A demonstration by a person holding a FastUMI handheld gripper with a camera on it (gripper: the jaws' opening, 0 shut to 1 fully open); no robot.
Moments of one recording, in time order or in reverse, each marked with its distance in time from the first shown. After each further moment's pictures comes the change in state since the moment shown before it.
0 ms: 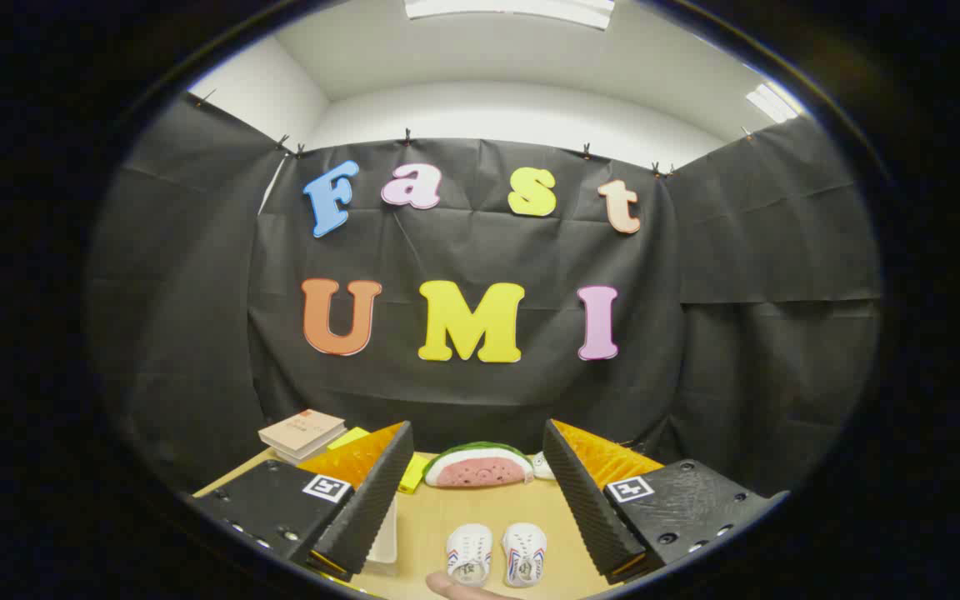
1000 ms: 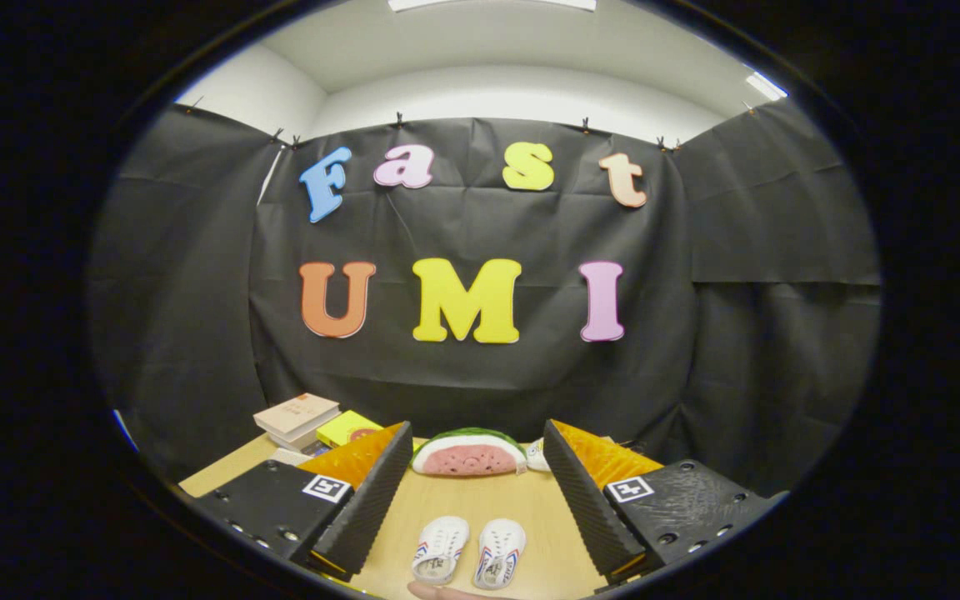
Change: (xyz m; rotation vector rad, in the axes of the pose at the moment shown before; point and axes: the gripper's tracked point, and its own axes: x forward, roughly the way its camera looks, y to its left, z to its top) arm 0.046 -0.063 -0.028 0.009 0.084 0.083
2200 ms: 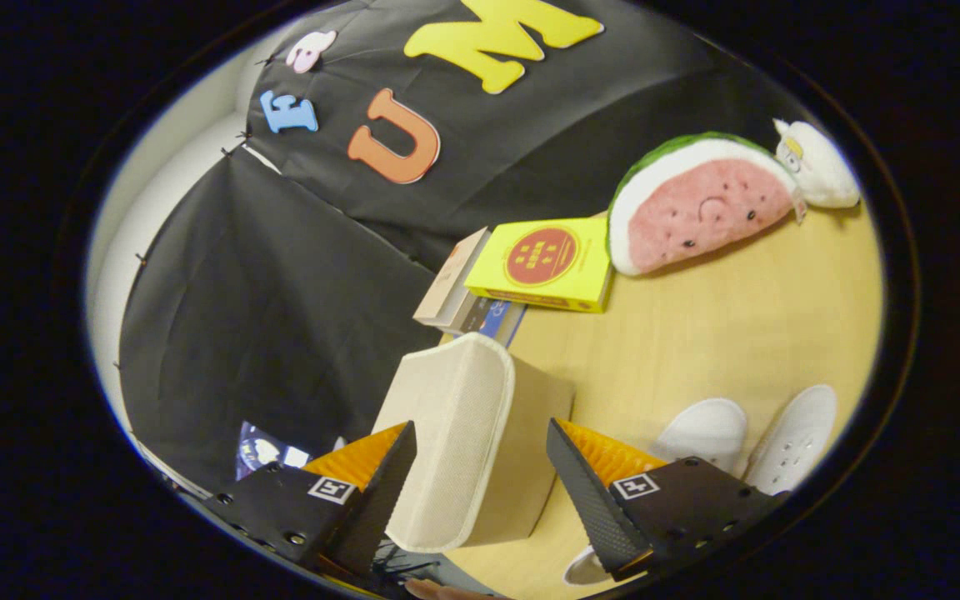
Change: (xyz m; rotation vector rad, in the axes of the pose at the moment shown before) arm 0.167 0.147 -0.236 0.546 0.856 0.876
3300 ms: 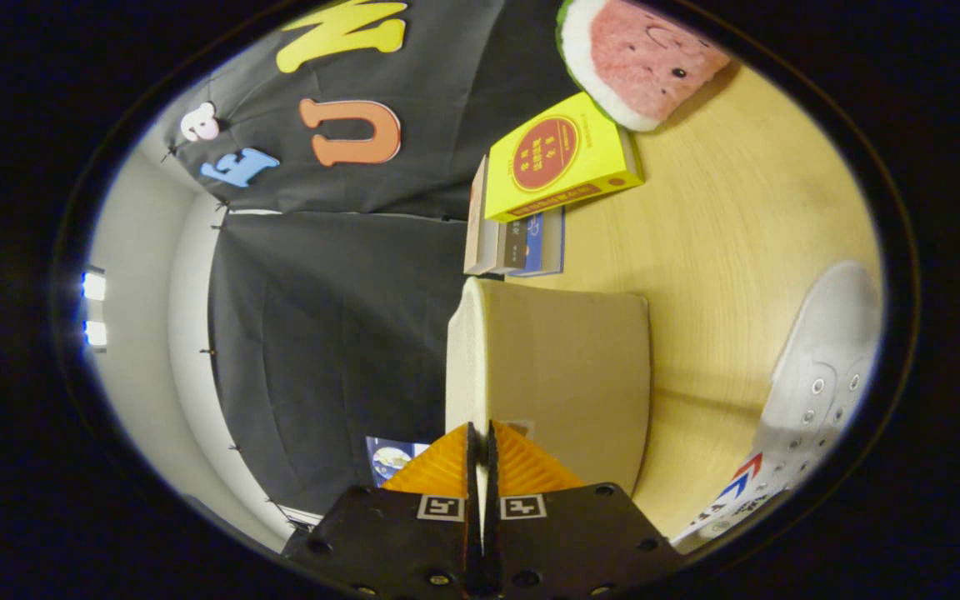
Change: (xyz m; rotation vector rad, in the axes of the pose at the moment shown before) arm 0.017 0.027 -0.026 0.321 0.172 0.300
